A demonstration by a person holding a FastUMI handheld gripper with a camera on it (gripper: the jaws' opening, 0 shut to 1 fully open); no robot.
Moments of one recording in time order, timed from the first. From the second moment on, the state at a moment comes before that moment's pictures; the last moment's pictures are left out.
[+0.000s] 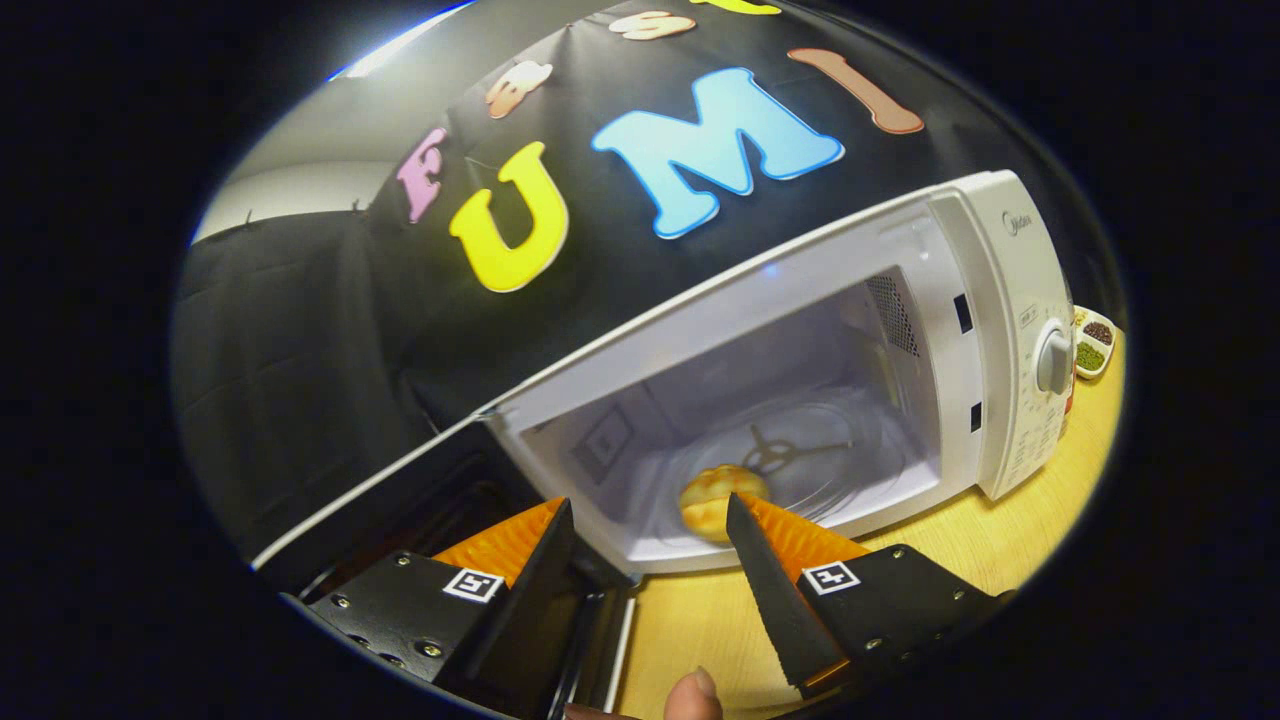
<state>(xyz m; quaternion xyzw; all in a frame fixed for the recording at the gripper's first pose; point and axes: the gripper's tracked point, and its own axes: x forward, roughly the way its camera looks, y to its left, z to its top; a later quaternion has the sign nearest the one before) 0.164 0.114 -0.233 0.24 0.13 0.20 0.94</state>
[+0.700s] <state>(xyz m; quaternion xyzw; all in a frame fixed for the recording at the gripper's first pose) -0.095 0.179 -0.114 0.15 -0.01 0.39 0.91</state>
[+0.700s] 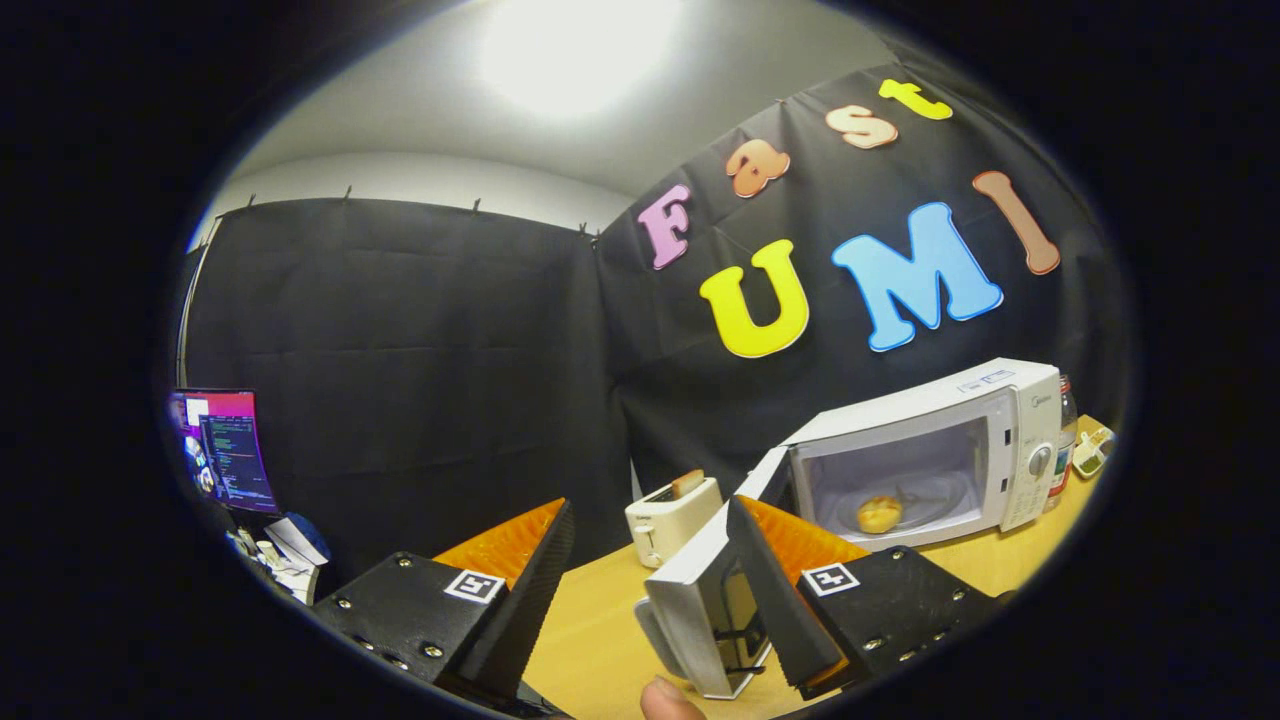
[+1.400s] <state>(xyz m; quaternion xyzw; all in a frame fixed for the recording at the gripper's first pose) -0.091 0.253 -0.243 0.02 0.06 0.34 0.94</state>
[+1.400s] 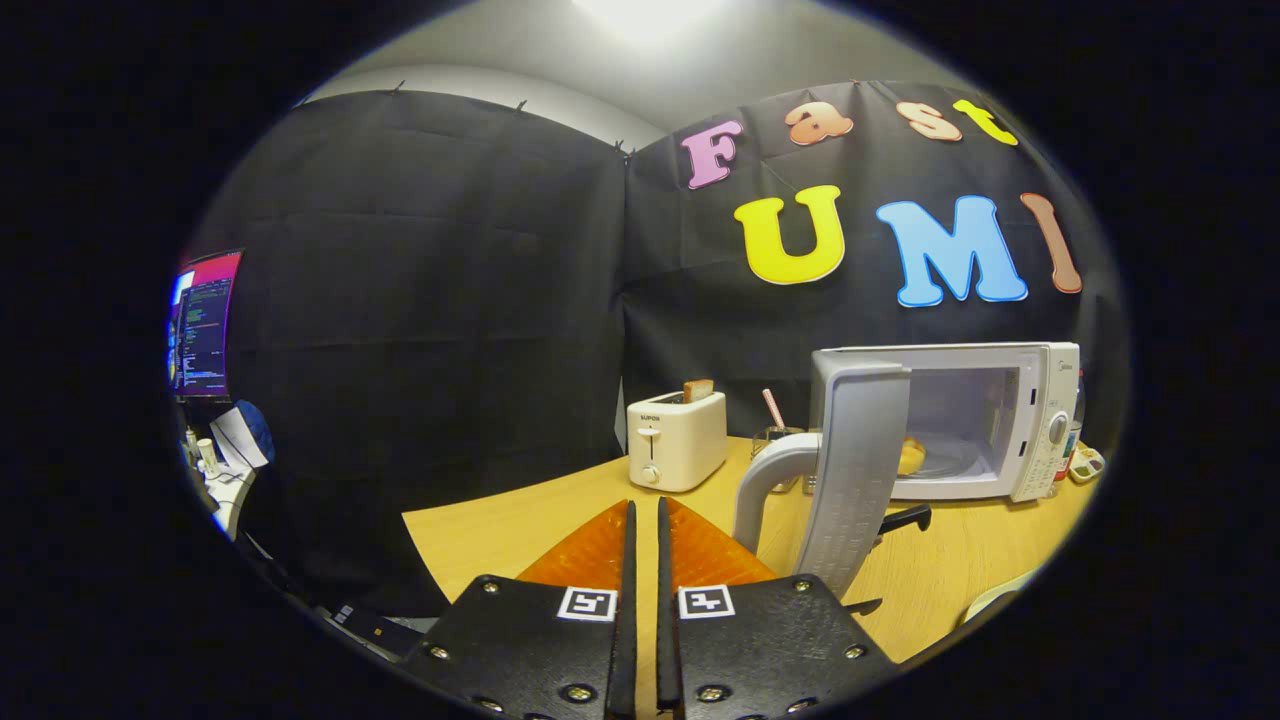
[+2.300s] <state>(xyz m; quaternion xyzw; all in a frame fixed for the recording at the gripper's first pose) -0.024 0.132 -0.258 0.02 0.09 0.22 0.97</state>
